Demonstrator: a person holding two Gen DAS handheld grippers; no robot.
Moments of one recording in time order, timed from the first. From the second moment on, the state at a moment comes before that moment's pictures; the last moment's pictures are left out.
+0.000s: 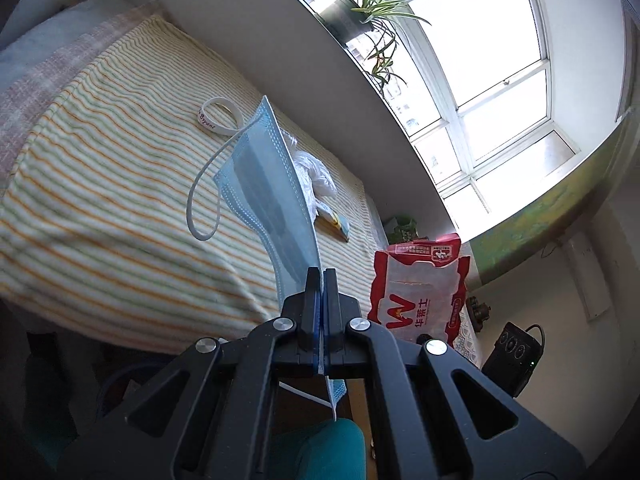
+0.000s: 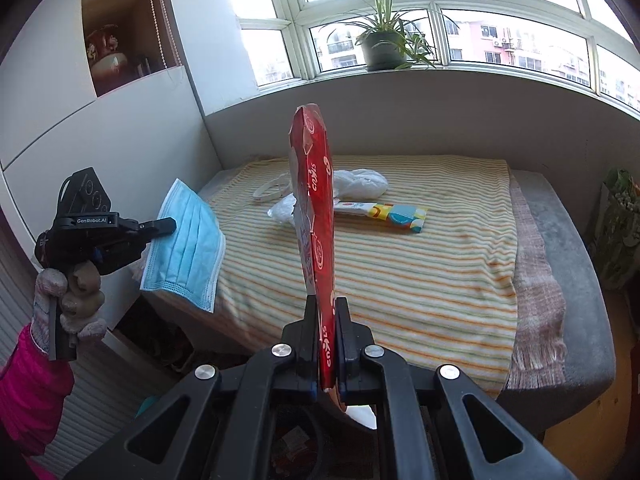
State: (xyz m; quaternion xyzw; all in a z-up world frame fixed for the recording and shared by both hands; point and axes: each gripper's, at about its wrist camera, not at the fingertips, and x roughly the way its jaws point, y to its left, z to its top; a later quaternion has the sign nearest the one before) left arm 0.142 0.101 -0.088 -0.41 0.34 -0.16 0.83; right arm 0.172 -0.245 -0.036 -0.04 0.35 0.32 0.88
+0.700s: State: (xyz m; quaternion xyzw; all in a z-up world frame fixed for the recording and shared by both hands) left arm 0.057 0.048 -0.128 -0.38 0.40 -0.16 0.82; right arm 0.106 -0.234 -0.090 -0.01 0.40 0.36 0.84
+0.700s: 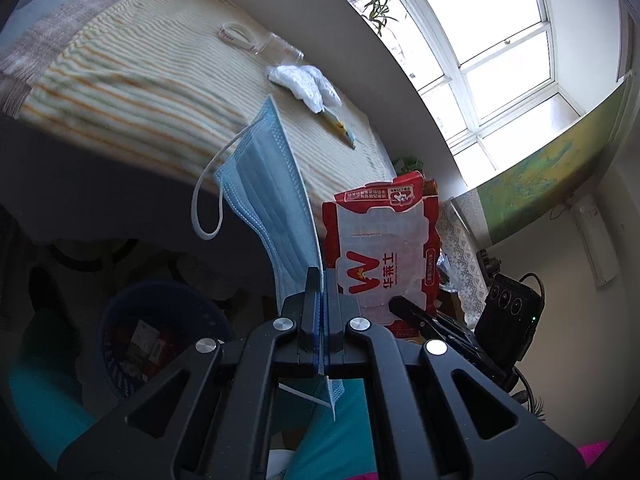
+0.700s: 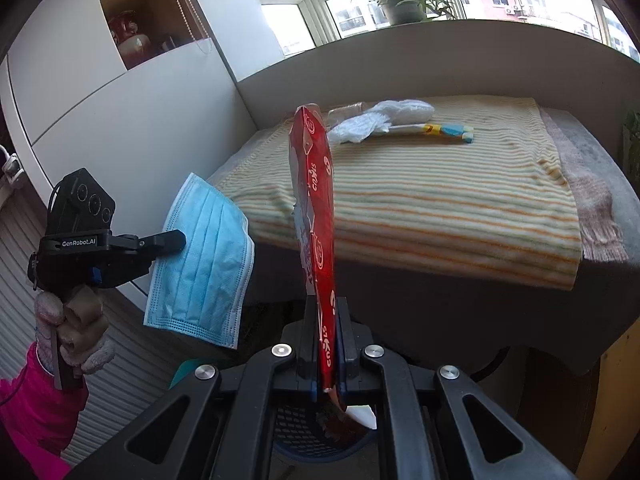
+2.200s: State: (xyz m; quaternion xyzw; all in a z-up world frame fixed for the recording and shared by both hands) left arm 0.039 0.009 -0.311 -0.29 0.59 -0.04 0.75; right arm 0.095 -0.197 -0.266 -0.02 0.58 0.32 0.75
